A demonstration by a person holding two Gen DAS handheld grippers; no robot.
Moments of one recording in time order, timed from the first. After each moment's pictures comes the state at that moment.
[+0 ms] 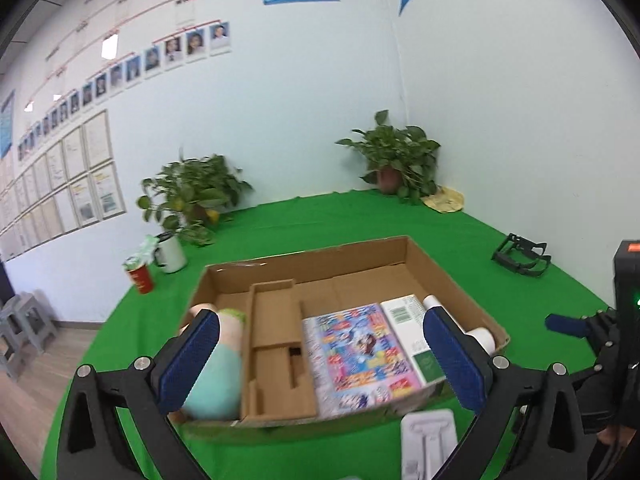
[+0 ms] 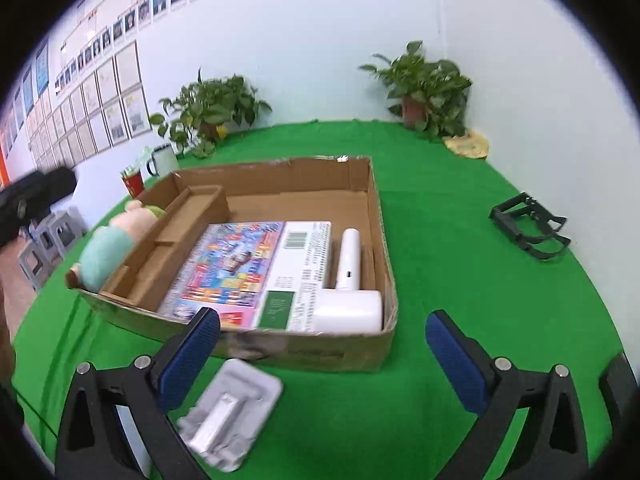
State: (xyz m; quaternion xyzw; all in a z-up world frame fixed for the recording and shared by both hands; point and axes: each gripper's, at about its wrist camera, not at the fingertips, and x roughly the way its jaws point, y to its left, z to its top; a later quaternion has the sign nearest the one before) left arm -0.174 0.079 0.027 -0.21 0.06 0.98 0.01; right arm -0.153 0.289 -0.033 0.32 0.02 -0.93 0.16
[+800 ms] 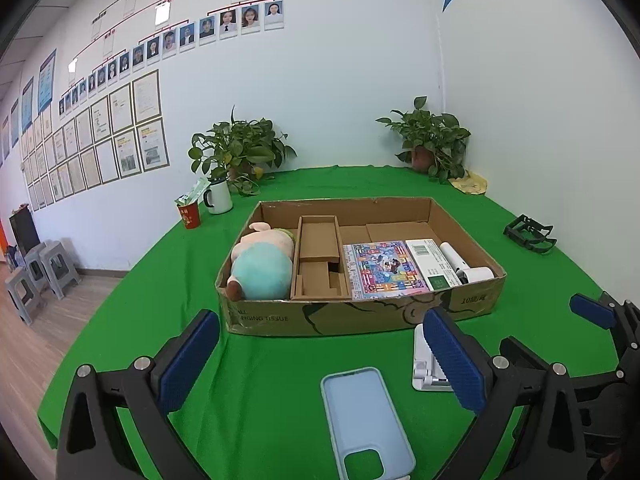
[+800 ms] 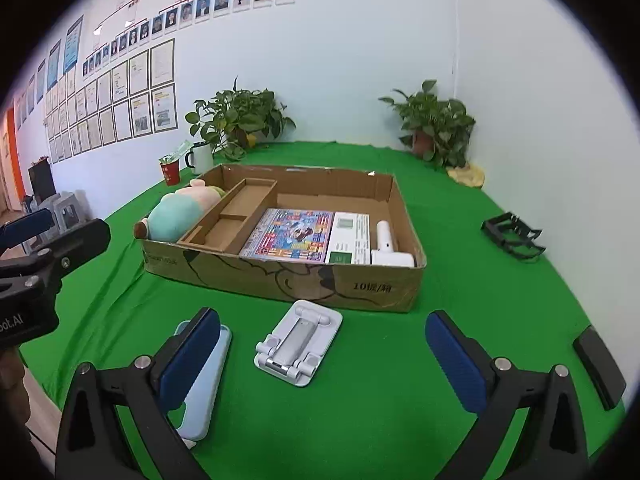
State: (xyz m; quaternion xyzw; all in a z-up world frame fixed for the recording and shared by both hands) left arm -0.016 0.053 0.001 -0.25 0.01 0.97 -0.06; right arm -0.026 0.251 -0.024 0.27 0.07 -0.95 0.16
